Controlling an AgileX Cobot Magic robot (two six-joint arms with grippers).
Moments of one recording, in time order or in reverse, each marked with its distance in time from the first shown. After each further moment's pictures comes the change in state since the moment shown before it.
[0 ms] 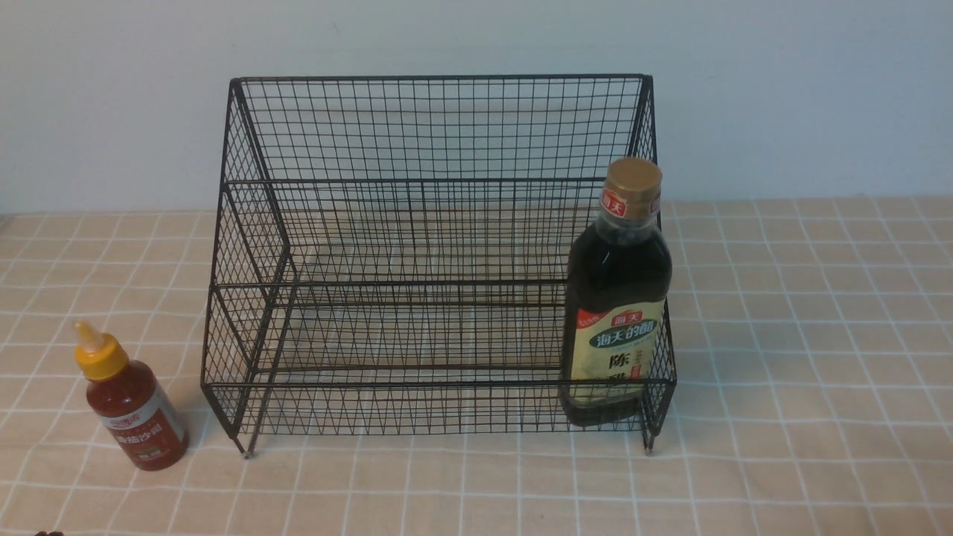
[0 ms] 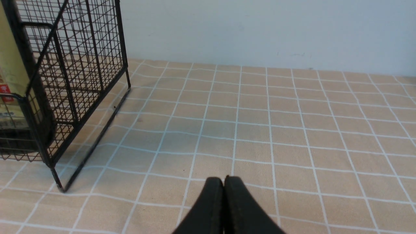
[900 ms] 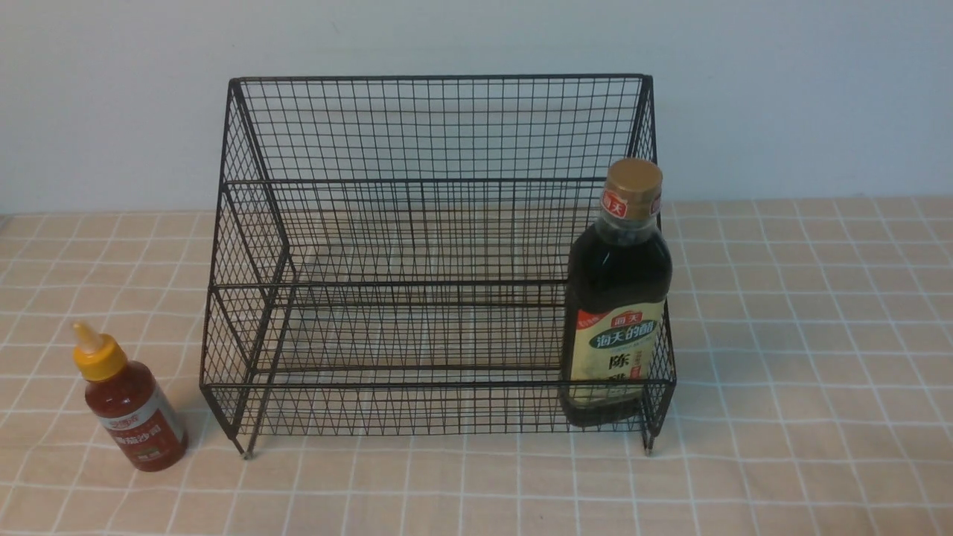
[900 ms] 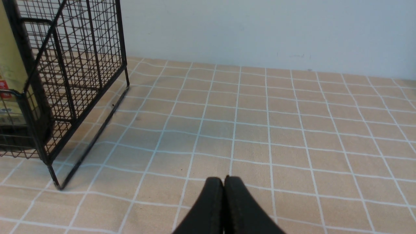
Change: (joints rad) right arm 0.000 0.000 0.000 0.000 0.000 -0.019; left arm 0.000 0.000 0.005 -0.165 -0.583 -0.008
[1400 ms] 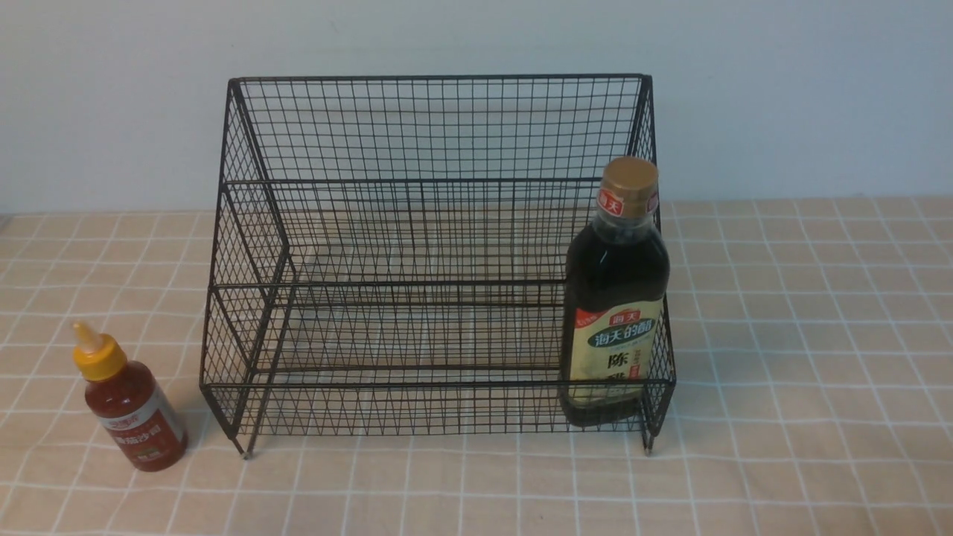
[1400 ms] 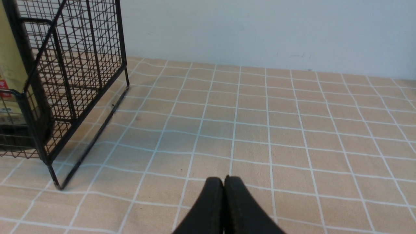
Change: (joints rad) right arm 0.000 0.000 0.000 0.000 0.000 0.000; left arm 0.000 0.170 -0.011 -0.003 -0.183 0.000
